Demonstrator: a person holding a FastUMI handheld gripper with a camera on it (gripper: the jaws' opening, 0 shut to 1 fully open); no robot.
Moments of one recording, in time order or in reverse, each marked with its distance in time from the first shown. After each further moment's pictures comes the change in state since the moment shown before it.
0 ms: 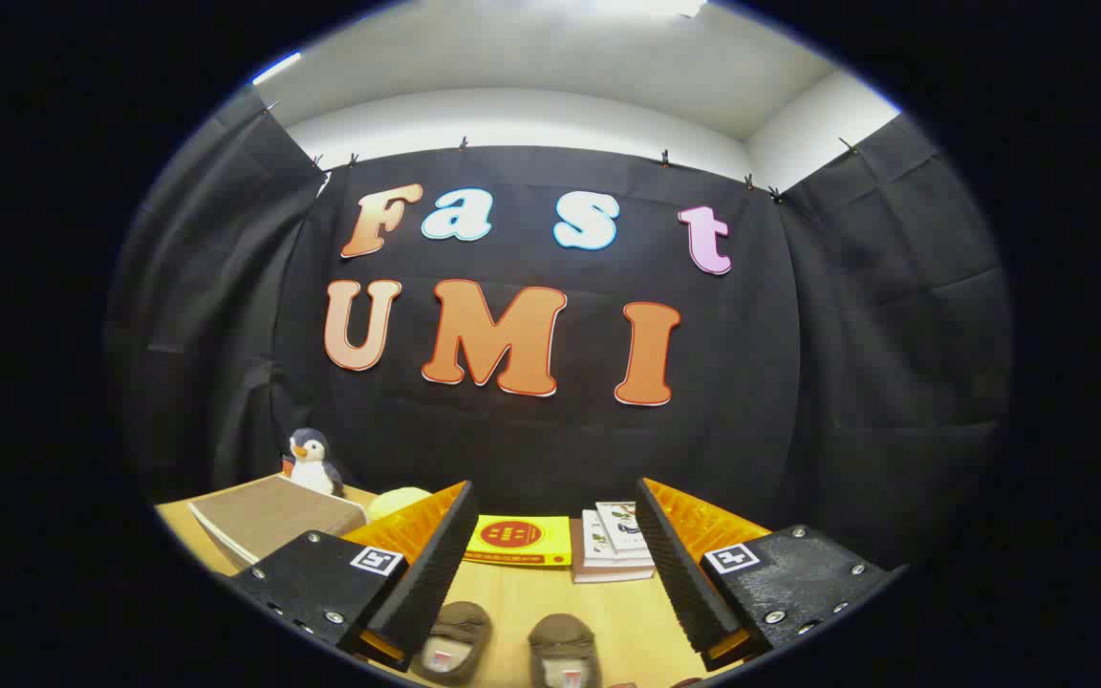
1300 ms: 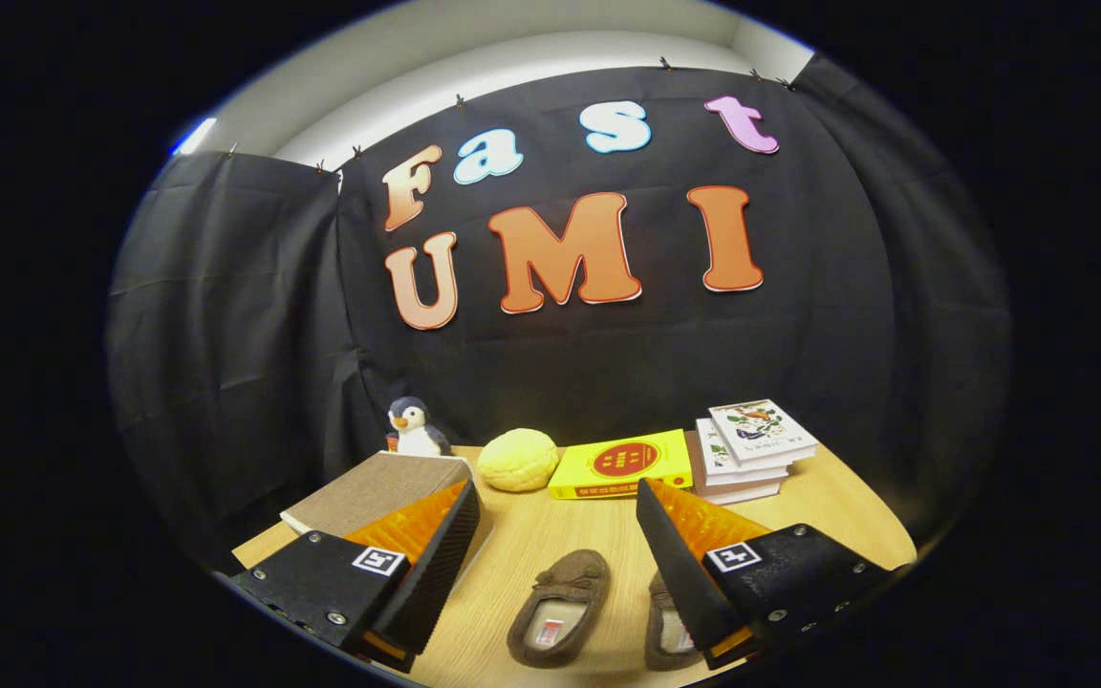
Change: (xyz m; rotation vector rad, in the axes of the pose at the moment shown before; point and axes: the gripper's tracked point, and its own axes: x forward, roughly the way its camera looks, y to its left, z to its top) arm 0.019 0.060 -0.081 0.256 0.252 0.331
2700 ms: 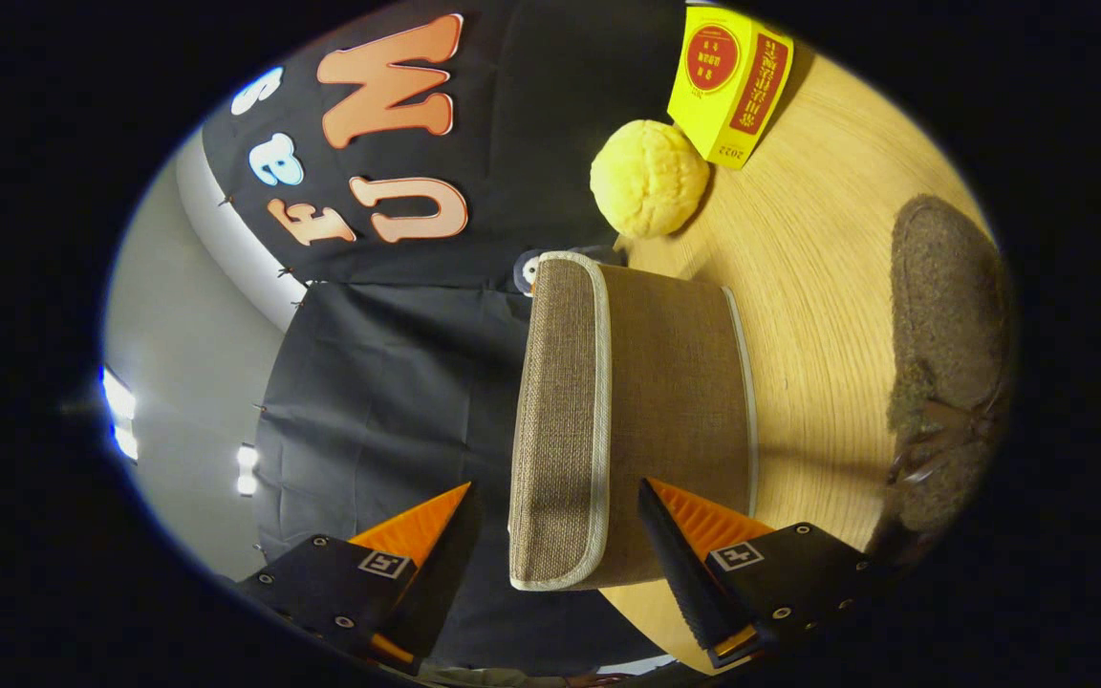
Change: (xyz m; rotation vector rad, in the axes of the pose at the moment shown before) arm 0.097 0.155 -0.153 1.043 0.682 0.691
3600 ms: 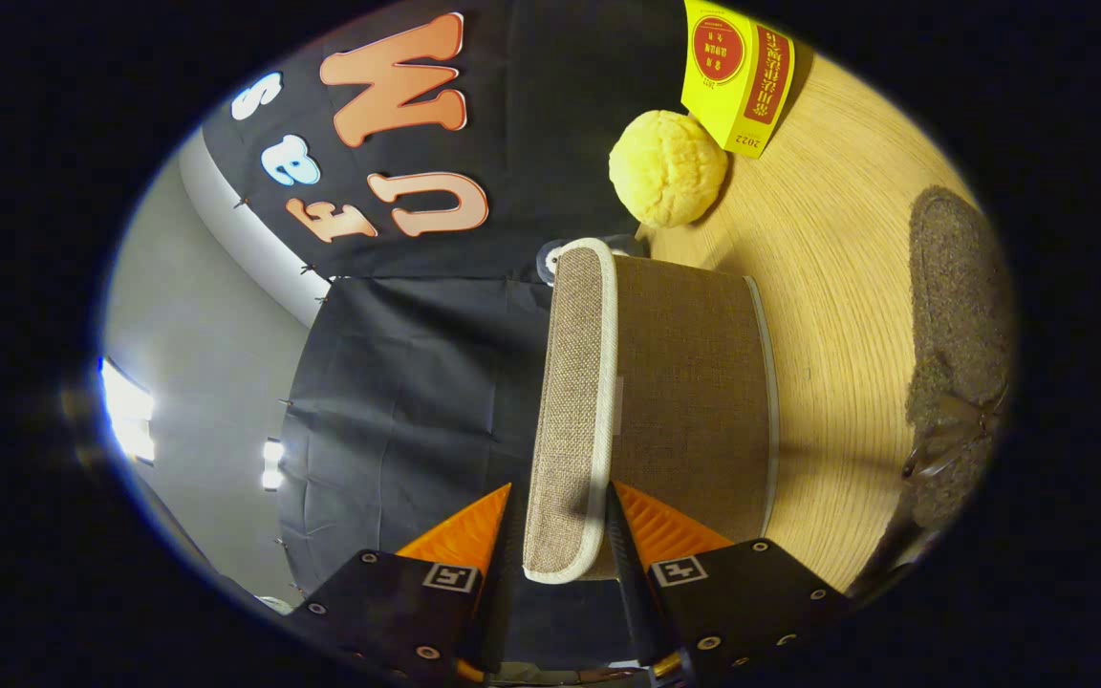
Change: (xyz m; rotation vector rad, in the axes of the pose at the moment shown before) arm -0.009 0.006 -0.006 -0.019 0.035 0.056
